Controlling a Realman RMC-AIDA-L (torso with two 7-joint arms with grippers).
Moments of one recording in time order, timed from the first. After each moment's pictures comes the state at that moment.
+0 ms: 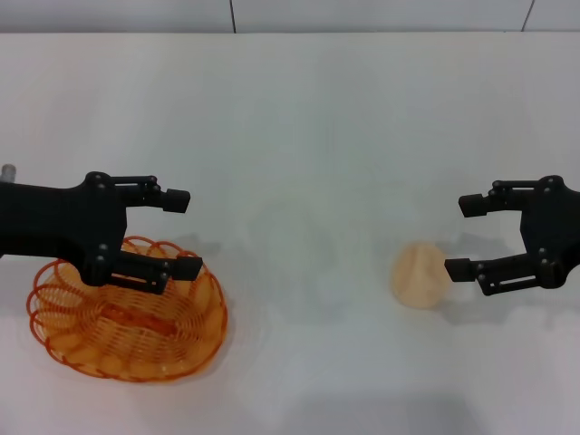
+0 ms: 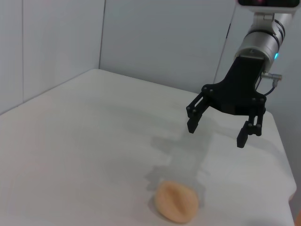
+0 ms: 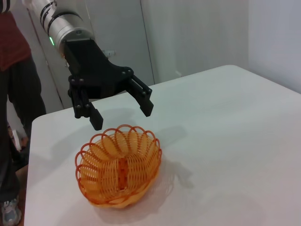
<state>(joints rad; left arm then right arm) -0.45 -2.03 0.76 1.03 2.05 1.91 -1.54 0.23 2.01 -1.20 -1.40 -1.82 -1.59 1.80</state>
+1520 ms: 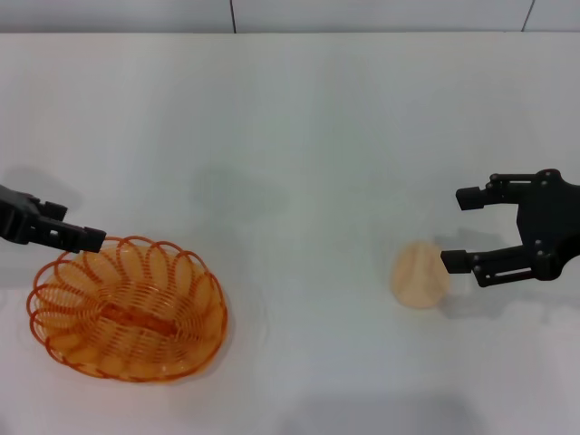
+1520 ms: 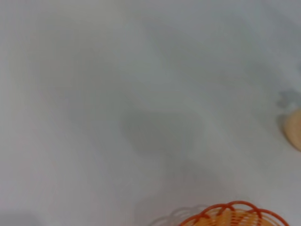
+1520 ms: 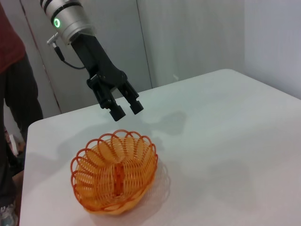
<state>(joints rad) -0.49 -1.97 0.75 1.26 2.41 1.88 -2.19 0.23 2.01 -1.20 -1.40 -1.81 -1.58 1.80</state>
